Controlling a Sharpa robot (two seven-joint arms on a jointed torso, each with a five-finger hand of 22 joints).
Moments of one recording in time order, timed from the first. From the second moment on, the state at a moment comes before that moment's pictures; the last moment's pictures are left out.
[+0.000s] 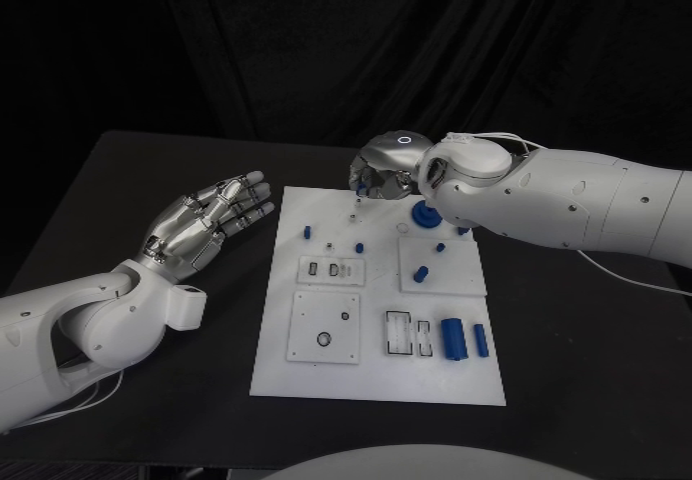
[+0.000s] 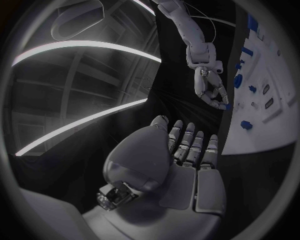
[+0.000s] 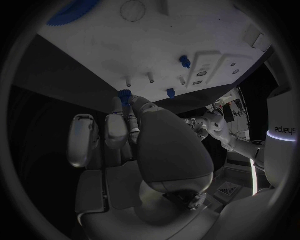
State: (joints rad) left arm 1.25 -1.05 -0.21 1.69 0.02 0.02 0.68; left_hand 1.51 0.28 -0.16 0.27 0.59 0.53 0.11 0.12 0.06 0.27 0.22 0.51 0.06 0.20 0.20 0.19 0.04 0.16 0.12 0.29 0.08 0.04; right arm 1.46 -0.57 -0.23 1.23 -1.60 -0.29 0.03; right_hand 1.53 -0.08 0.29 0.13 0.33 0.92 0.10 0.27 0.42 1.02 0.06 0.45 0.15 1.41 -0.03 1.26 0.92 0.08 1.39 0.08 1.38 1.31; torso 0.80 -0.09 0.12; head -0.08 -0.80
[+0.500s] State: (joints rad) left arm 1.25 -1.05 -0.21 1.68 0.02 0.02 0.68; left_hand 1.51 0.28 -0.16 0.26 0.59 0.53 0.11 0.12 0.06 0.27 0.22 0.51 0.06 0.20 0.20 0.19 0.04 0.16 0.12 0.29 0.08 0.04; right arm 1.45 -0.57 -0.23 1.23 -1.60 -0.28 0.03; right_hand 1.53 -0.08 0.29 0.13 0.33 0.92 0.10 0.27 0.42 1.03 0.05 0.44 0.15 1.41 -0.03 1.27 0.92 0.08 1.39 0.08 1.38 1.31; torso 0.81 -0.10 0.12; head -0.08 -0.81
